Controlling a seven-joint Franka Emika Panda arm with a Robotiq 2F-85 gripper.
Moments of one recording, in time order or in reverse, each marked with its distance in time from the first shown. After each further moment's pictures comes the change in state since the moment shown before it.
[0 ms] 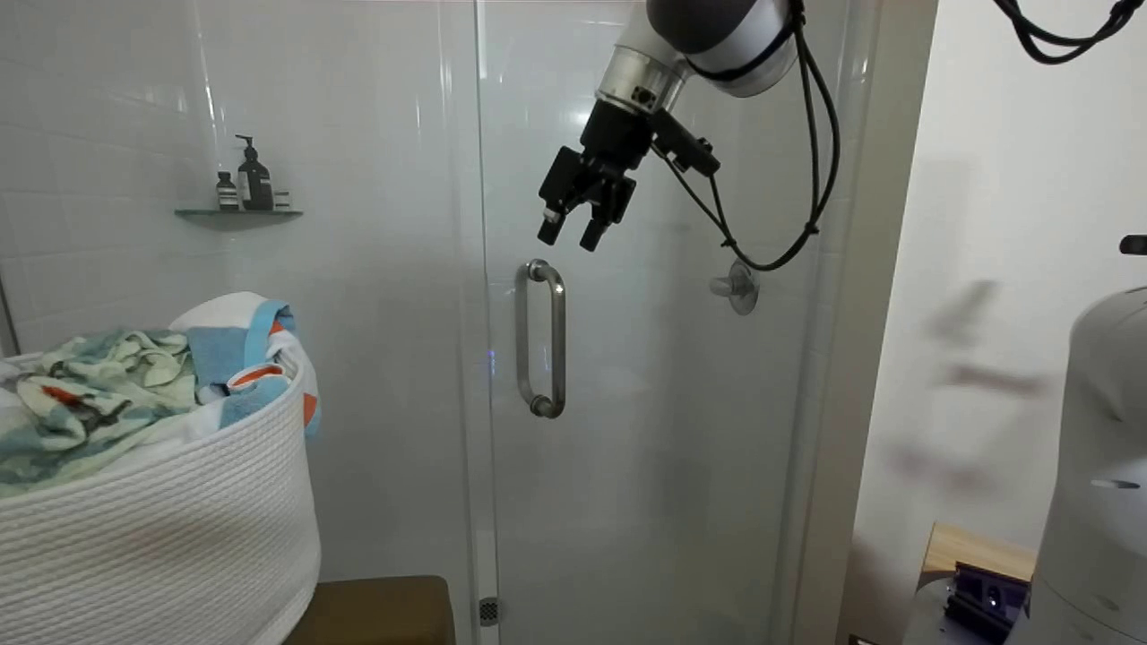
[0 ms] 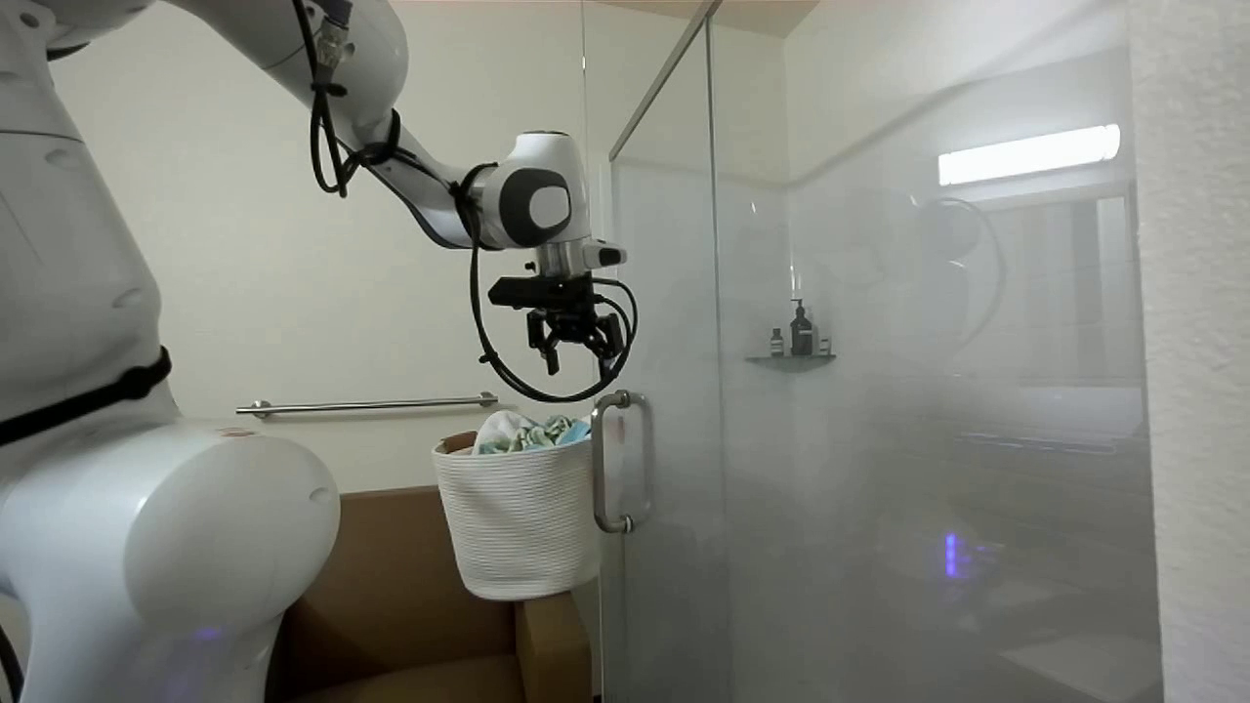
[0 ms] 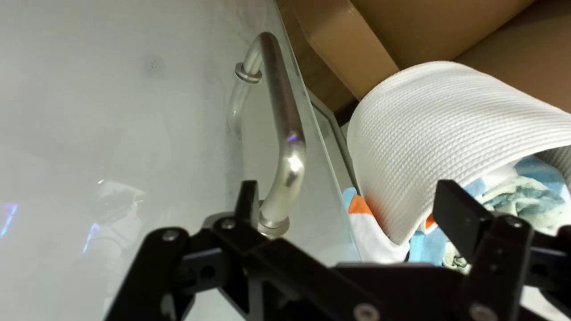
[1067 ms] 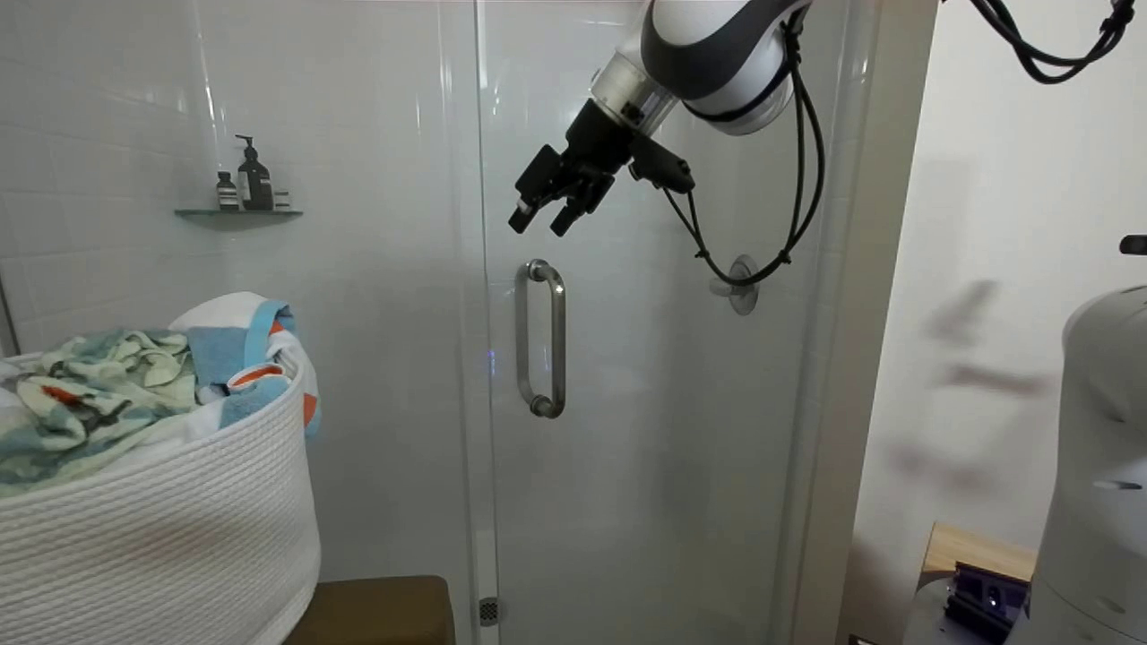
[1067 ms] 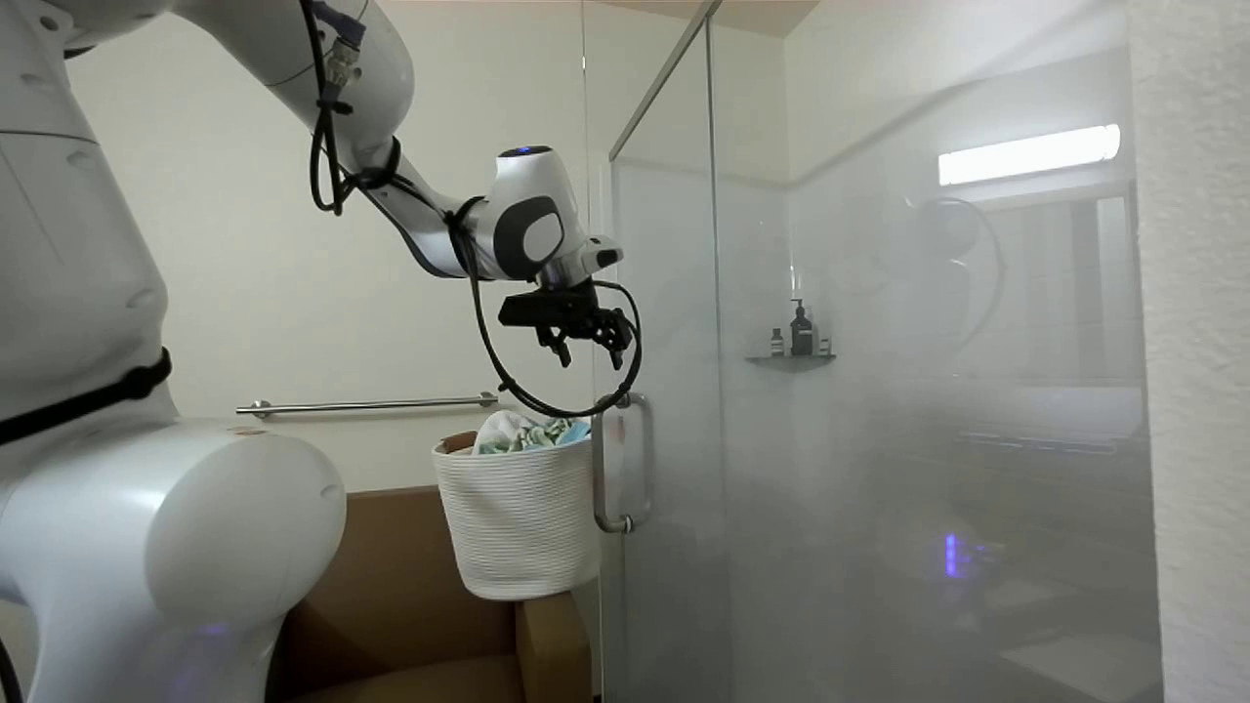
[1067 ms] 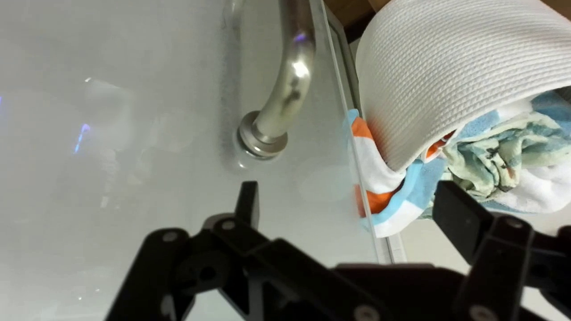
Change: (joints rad) arm 0.053 0.019 -0.018 -0.080 0.000 0.360 -0.065
